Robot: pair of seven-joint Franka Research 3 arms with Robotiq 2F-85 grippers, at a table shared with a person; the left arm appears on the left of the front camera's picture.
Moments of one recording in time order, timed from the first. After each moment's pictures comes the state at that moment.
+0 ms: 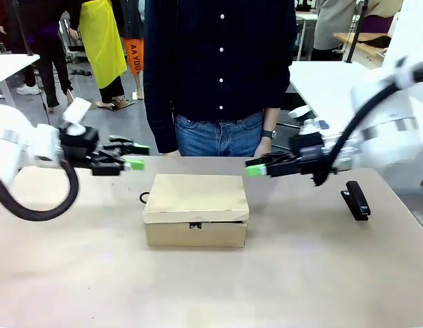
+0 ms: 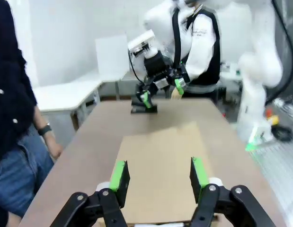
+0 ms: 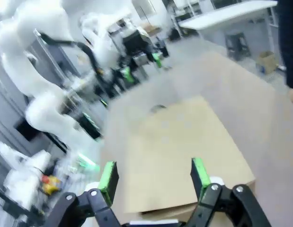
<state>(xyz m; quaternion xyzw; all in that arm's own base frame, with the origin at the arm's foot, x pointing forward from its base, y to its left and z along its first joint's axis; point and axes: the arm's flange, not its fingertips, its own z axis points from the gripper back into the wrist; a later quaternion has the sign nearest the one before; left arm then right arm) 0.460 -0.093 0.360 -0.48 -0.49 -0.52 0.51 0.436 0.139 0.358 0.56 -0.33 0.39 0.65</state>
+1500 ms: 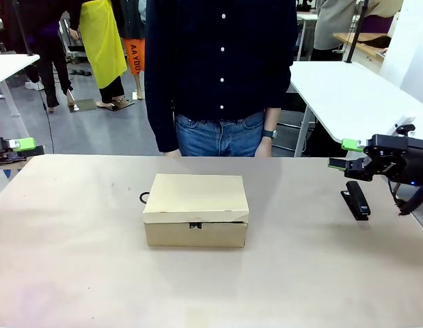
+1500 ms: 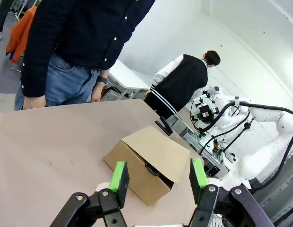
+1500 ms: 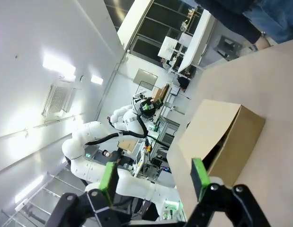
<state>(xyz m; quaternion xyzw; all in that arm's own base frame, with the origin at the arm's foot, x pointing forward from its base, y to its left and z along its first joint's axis) 0.400 0.118 0.365 -0.57 -0.41 -0.18 0.69 0.378 -0.028 0.363 0.69 -0.24 0.07 0.68</state>
